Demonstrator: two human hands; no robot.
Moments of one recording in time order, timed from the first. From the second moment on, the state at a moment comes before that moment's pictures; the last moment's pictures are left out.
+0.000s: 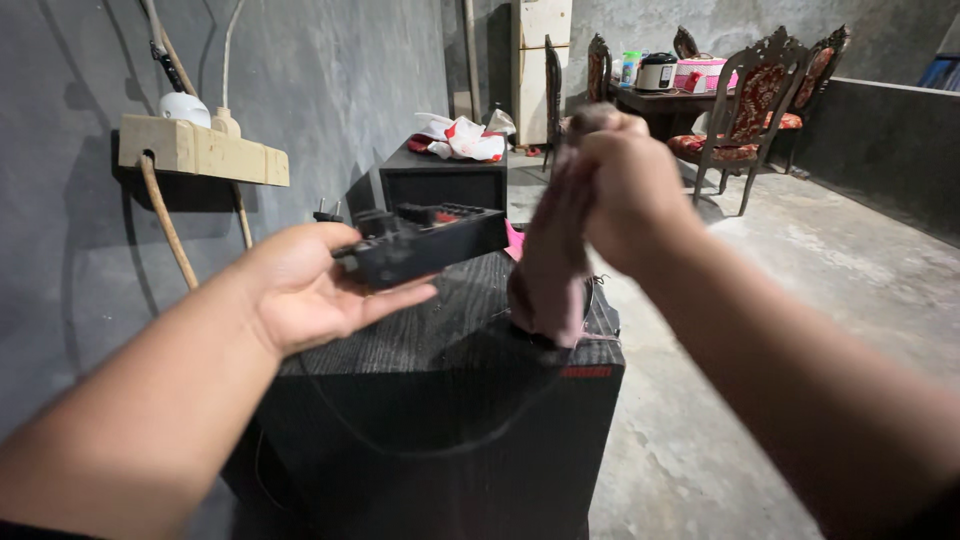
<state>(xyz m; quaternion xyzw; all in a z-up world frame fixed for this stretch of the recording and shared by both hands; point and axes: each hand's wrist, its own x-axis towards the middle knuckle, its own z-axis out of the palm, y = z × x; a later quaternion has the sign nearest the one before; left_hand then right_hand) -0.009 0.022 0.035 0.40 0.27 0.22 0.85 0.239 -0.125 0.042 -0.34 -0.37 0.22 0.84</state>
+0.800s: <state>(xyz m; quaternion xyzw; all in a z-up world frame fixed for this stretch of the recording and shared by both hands) 0.005 -0.027 0.030 0.34 0.18 0.26 0.88 0.208 -0.104 -0.009 -0.42 -0.42 0.09 0.80</state>
